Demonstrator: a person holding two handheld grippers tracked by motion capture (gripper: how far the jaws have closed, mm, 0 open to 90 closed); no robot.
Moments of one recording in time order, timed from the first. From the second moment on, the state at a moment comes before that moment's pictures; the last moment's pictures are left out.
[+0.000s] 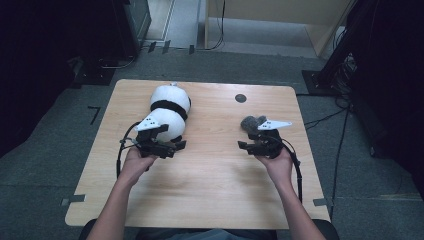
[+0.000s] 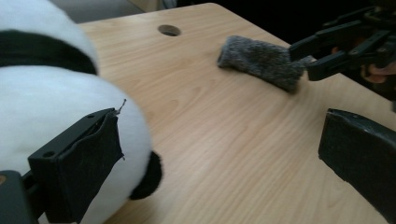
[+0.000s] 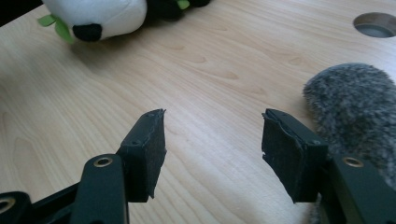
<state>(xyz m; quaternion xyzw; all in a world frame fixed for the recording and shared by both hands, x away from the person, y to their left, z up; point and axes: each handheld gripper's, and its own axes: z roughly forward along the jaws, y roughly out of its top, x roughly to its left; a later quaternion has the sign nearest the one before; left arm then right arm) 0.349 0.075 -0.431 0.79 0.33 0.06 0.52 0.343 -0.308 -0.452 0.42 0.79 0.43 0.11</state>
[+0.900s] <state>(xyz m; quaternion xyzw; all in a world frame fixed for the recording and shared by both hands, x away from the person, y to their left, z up) 0.332 0.008 -0.482 0.83 0.31 0.01 0.46 0.317 -0.262 -0.485 0.38 0.82 0.42 0.10</state>
